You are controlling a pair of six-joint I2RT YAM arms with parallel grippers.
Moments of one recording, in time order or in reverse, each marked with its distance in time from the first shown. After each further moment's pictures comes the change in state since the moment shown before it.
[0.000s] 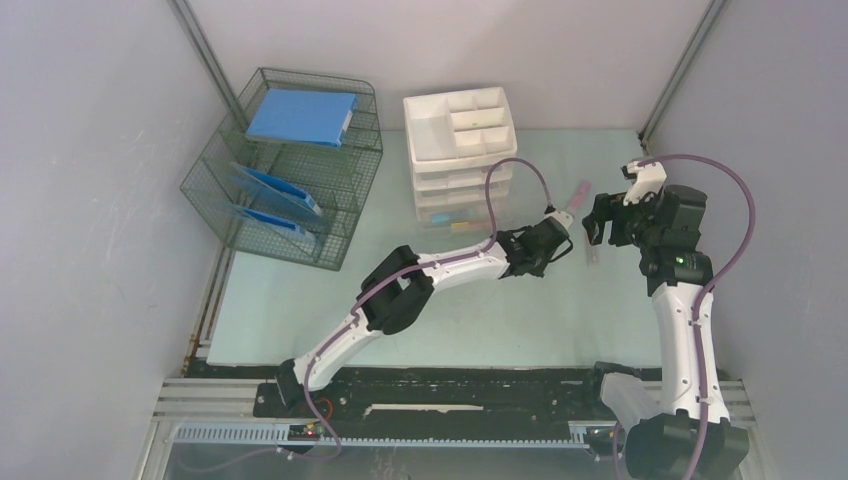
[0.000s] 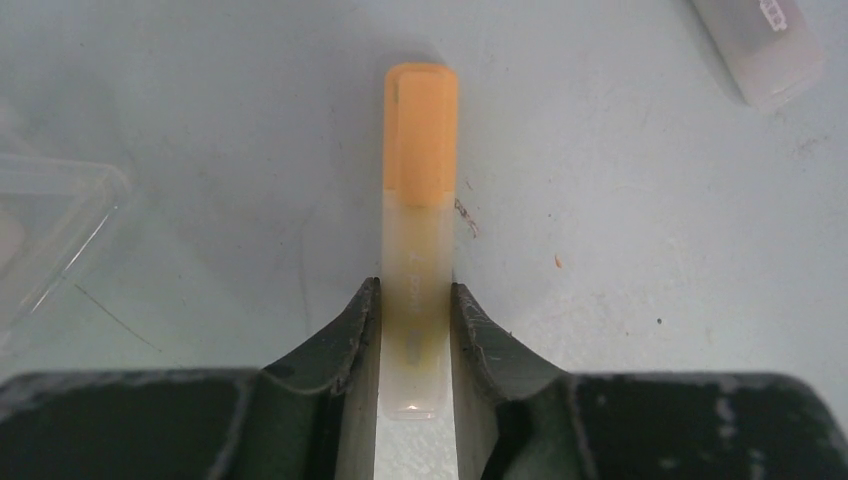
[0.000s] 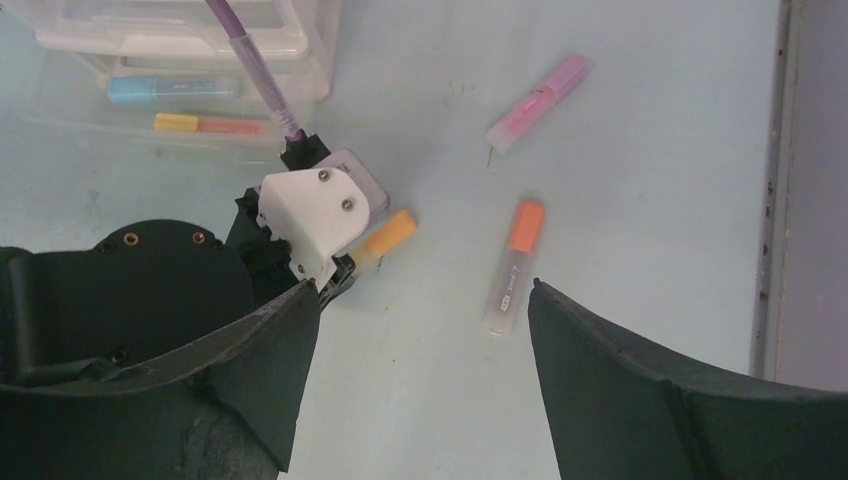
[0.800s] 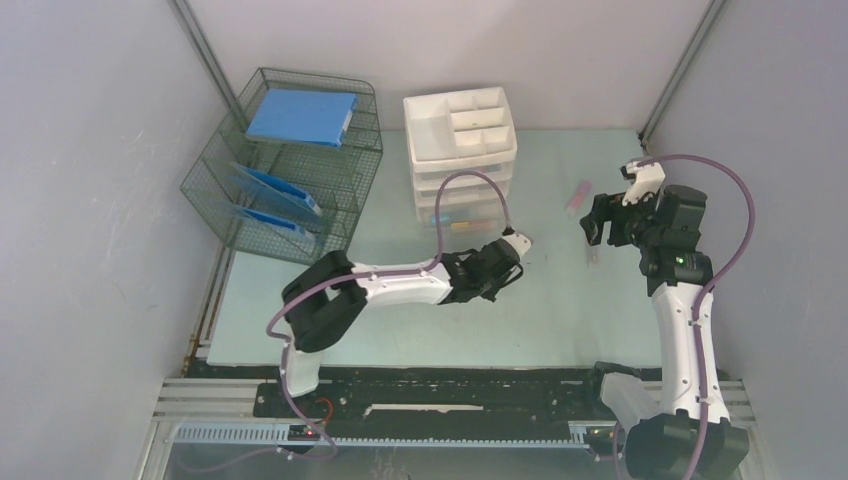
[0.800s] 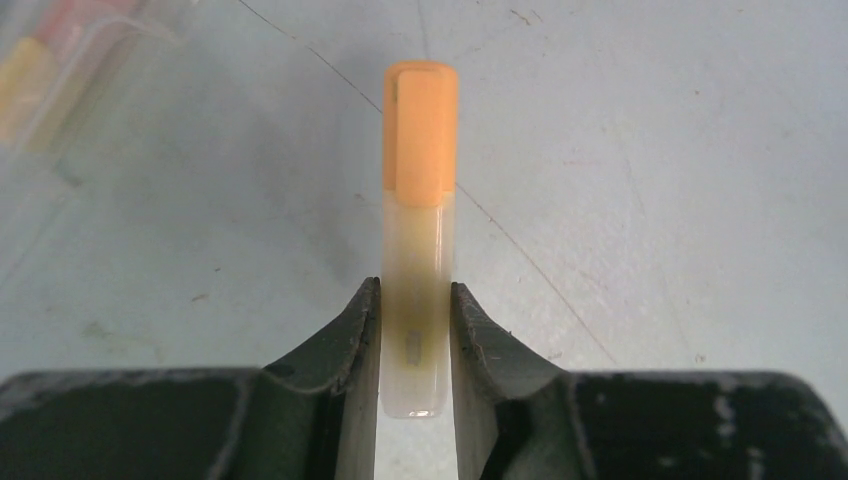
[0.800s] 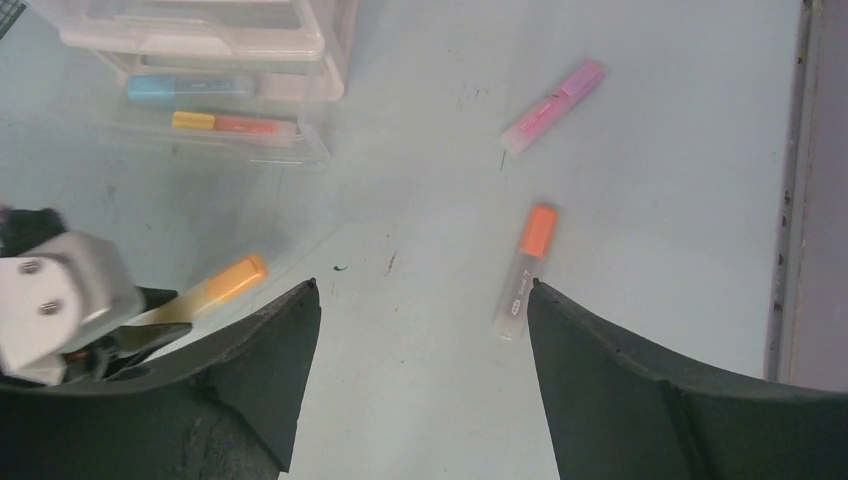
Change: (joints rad) left arm -0.028 -0.526 -0.757 0.196 -0.025 0.082; right arm 0.000 0.000 0.000 0.000 -0.030 0.000
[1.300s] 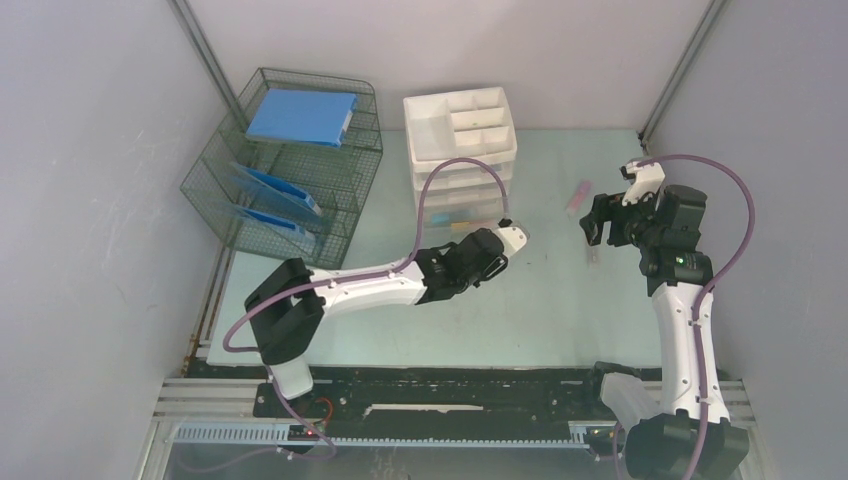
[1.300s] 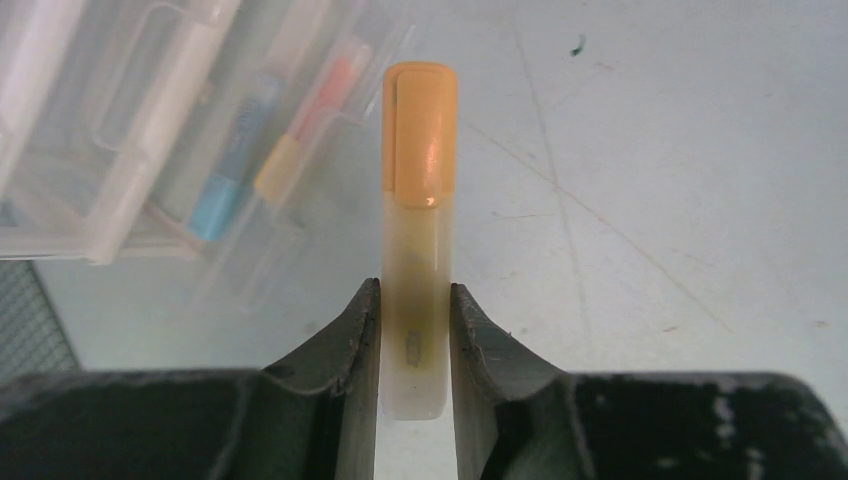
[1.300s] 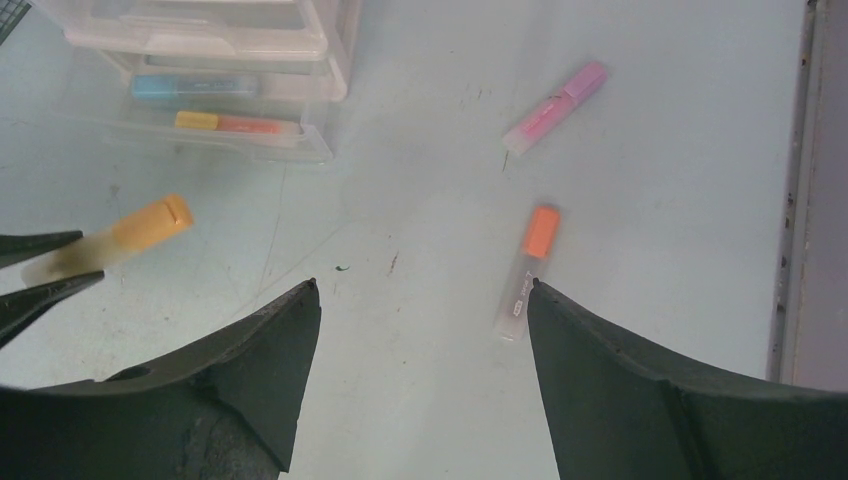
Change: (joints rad) left arm 0.013 -0.229 -0.114 0.066 -0.098 0.293; right arm 0.000 0.000 0.000 0.000 -0.005 0.000
